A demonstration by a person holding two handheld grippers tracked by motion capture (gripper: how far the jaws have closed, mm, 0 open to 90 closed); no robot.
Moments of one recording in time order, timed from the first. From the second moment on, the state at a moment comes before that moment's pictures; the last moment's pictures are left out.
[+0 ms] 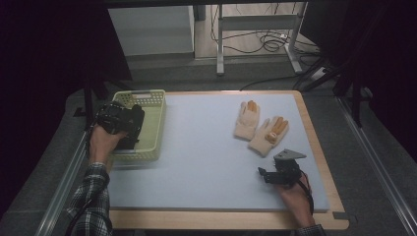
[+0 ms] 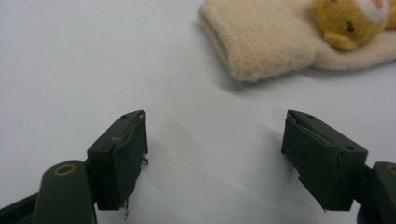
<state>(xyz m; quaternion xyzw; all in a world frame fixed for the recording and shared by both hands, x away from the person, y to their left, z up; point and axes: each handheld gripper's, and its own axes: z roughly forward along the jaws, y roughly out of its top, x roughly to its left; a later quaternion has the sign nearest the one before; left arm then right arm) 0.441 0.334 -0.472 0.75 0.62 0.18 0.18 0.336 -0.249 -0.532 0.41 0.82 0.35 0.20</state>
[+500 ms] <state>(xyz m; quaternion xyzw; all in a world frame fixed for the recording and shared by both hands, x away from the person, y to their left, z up) 0.407 0.321 -0.460 0.75 0.55 0.17 0.32 0.336 -0.249 -0.532 0.40 0.82 0.35 0.20</state>
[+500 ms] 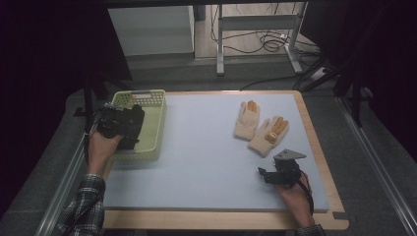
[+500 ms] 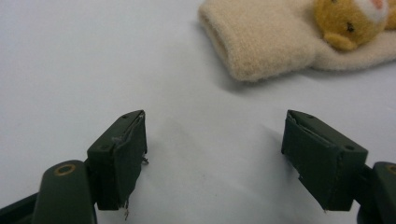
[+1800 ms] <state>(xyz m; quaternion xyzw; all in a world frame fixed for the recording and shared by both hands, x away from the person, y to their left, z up) 0.294 0.175 -0.475 0.81 0.35 0.17 0.43 0.336 -0.249 -0.532 0.40 0.82 0.35 0.20</state>
